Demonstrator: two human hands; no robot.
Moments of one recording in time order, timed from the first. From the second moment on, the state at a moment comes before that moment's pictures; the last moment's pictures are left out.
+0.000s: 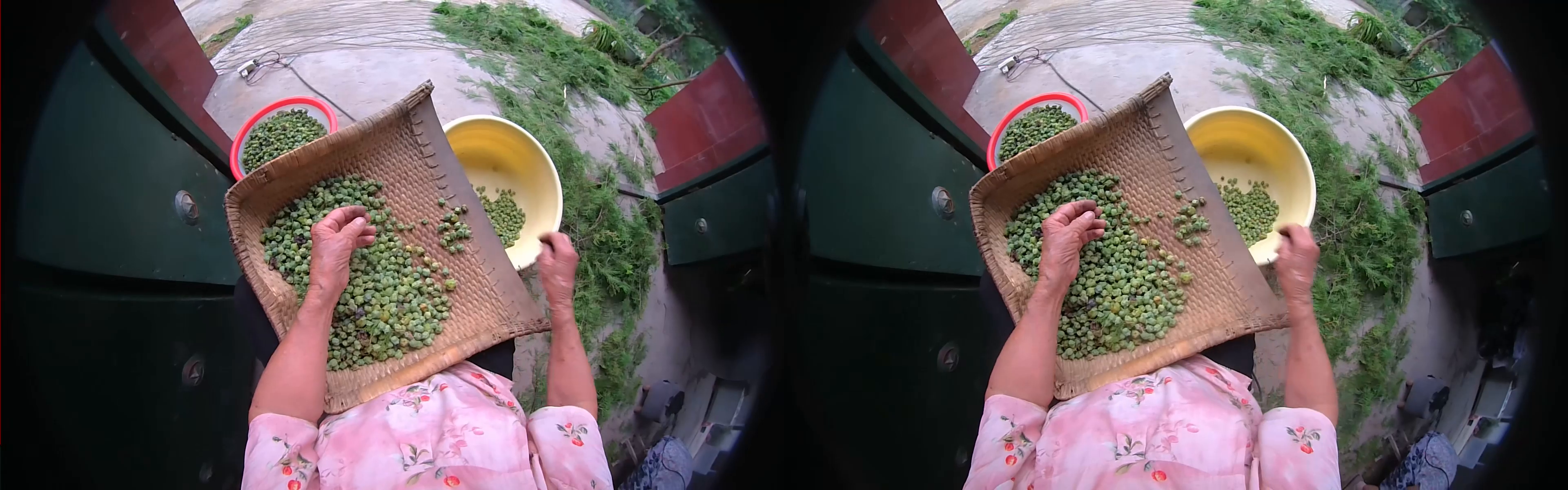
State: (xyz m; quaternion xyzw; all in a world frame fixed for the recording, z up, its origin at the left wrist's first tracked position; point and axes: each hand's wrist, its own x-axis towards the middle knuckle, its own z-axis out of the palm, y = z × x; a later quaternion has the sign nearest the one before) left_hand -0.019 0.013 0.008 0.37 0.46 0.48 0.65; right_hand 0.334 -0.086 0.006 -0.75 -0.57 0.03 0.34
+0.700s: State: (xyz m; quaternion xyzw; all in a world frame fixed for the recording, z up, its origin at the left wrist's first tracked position) left_hand -0.016 0.012 0.001 0.38 0.47 0.45 0.65; right_hand 0.230 -0.026 -0.021 -0.64 -0.65 0.30 0.29
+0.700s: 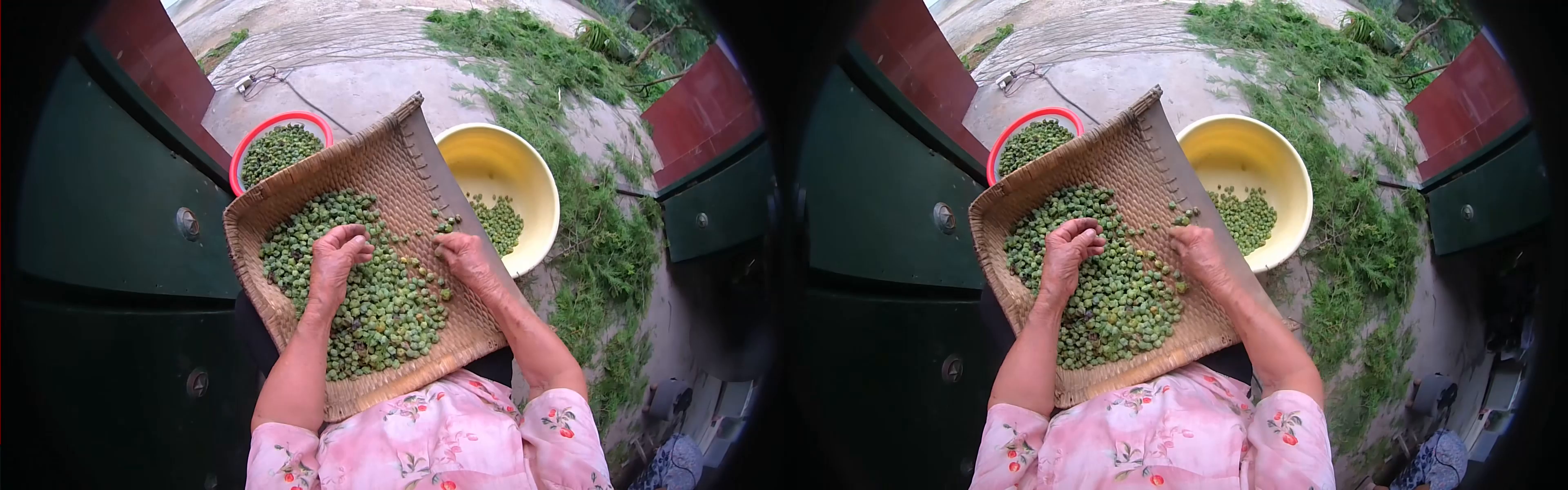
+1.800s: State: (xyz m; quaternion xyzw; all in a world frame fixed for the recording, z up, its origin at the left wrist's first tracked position) left_hand -0.015 0.012 -0.001 0.40 0.47 0.43 0.66; right_hand 0.280 0.028 -0.070 -0.68 -0.67 -0.07 0.29
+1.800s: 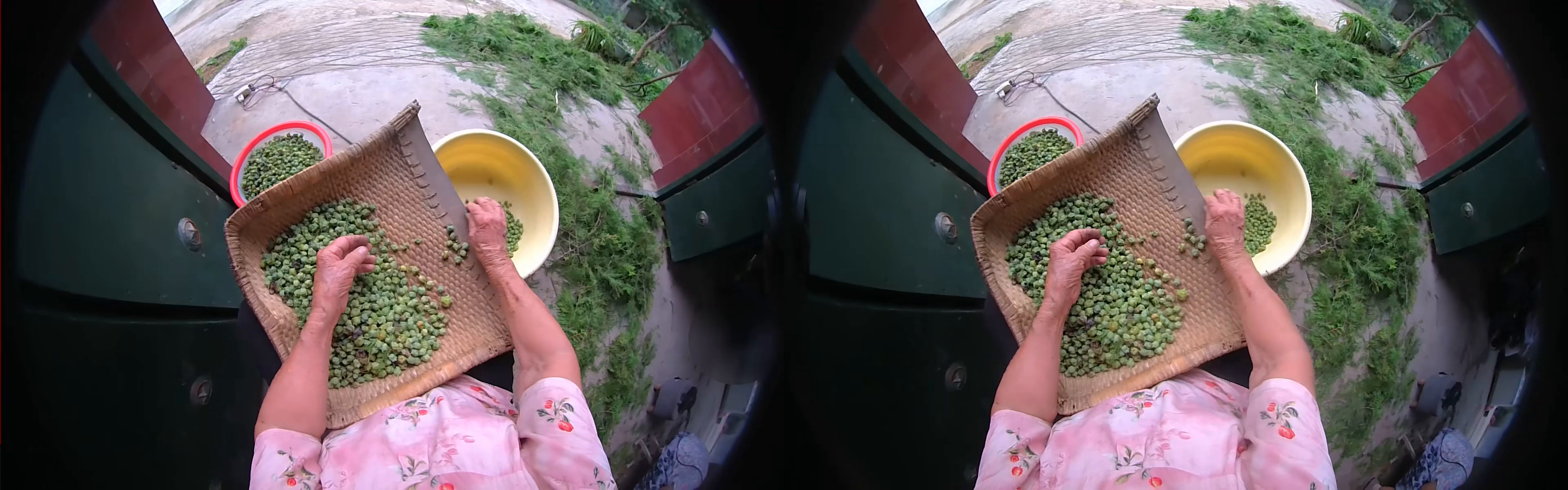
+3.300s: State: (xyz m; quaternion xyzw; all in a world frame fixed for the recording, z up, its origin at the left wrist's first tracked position) left_hand -0.014 0.011 -0.002 0.42 0.47 0.42 0.65; right_hand 0.267 -0.037 -0.038 -0.61 -0.72 0.12 0.32
